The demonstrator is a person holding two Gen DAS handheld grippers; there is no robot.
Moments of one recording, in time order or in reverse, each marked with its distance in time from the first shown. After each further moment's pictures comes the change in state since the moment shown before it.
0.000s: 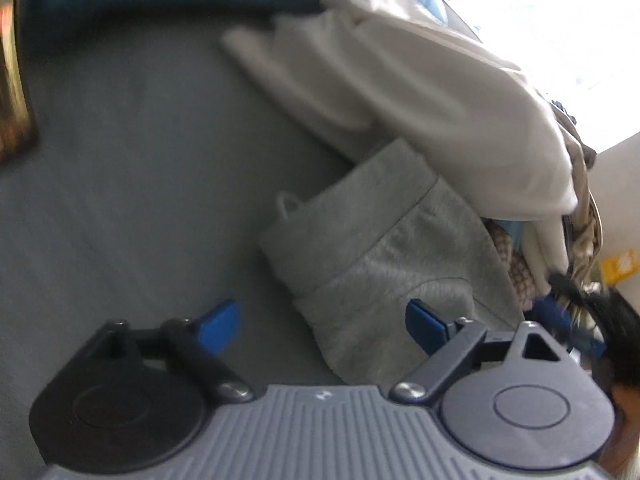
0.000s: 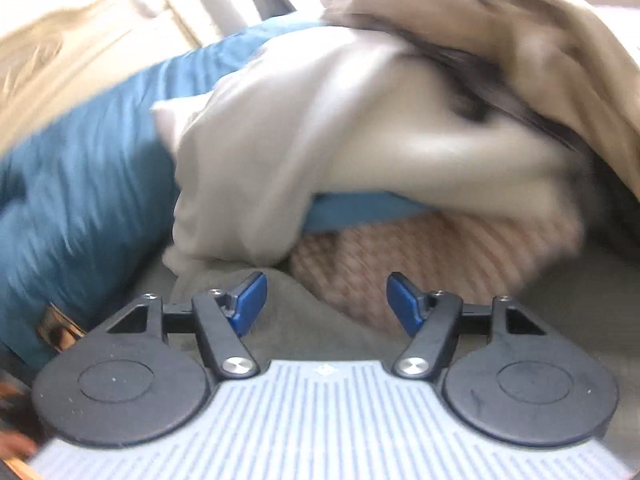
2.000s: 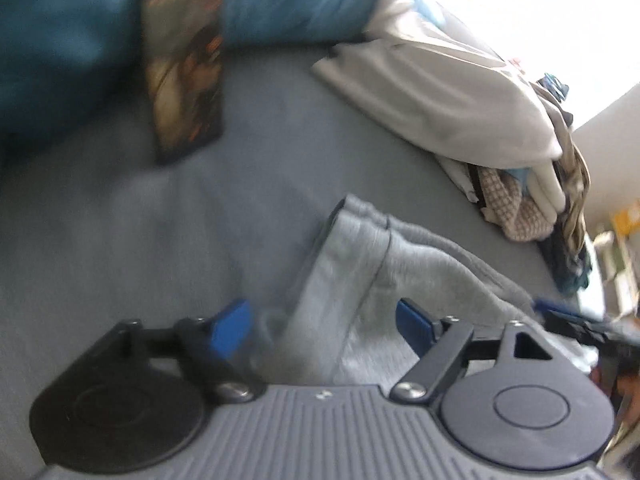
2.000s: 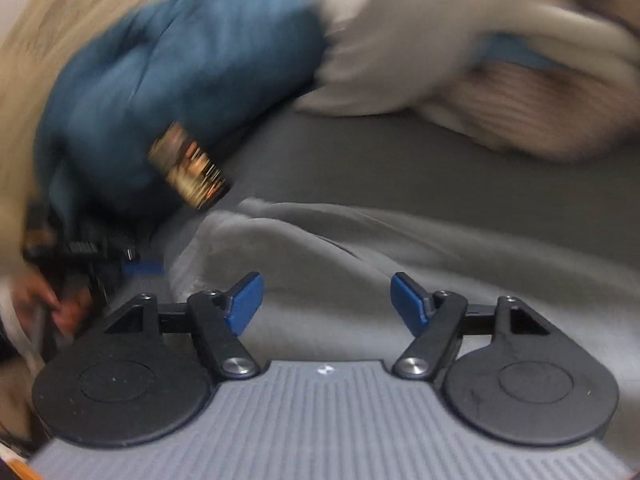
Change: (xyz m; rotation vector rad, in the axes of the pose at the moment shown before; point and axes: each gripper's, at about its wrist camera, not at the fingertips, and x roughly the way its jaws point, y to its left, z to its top) left arm -0.162 0.100 -0.029 0.246 -0.024 0.084; right arm 0.008 0.090 -0.122 -0.437 0.277 0.227
